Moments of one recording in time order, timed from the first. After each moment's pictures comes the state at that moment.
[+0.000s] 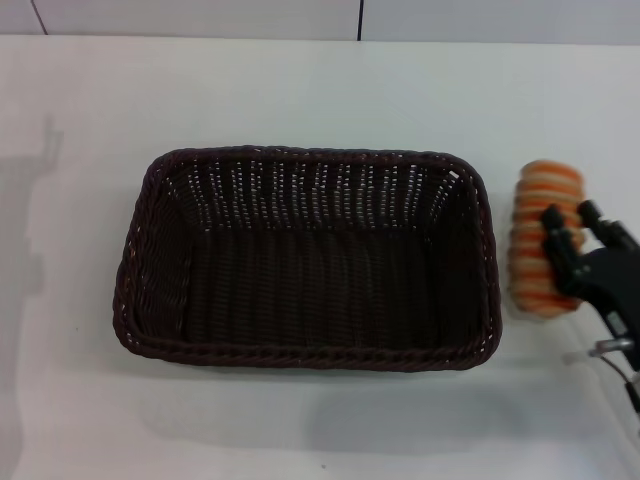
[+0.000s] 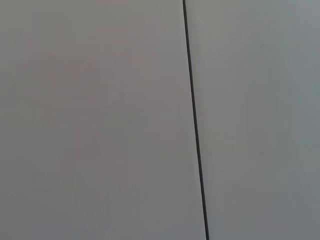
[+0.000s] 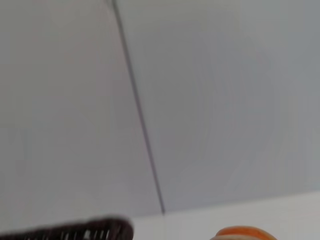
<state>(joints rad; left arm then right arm) -0.34 -2.07 -1.39 -0.31 2.55 1.24 0.05 0.32 2.08 -0.21 0.36 -1.43 -1.39 0.18</state>
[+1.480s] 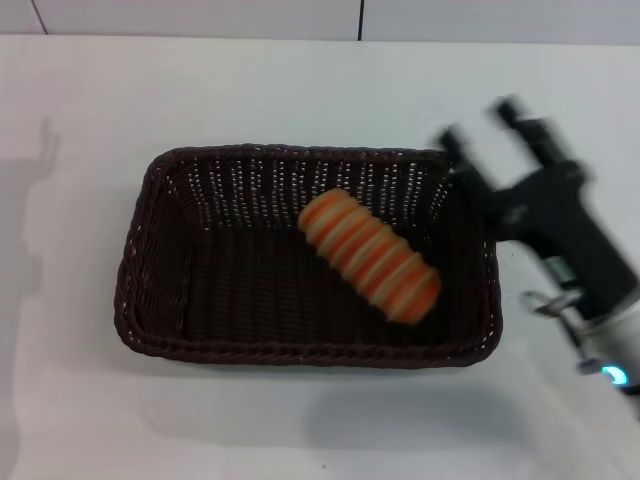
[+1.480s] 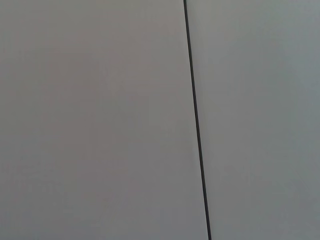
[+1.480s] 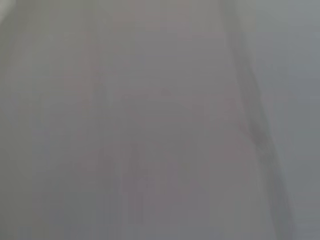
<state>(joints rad) -0.34 -2.07 -1.40 -0.30 2.56 1.22 0.05 0.44 2.08 -0.10 0.41 -1.77 -1.64 0.19</state>
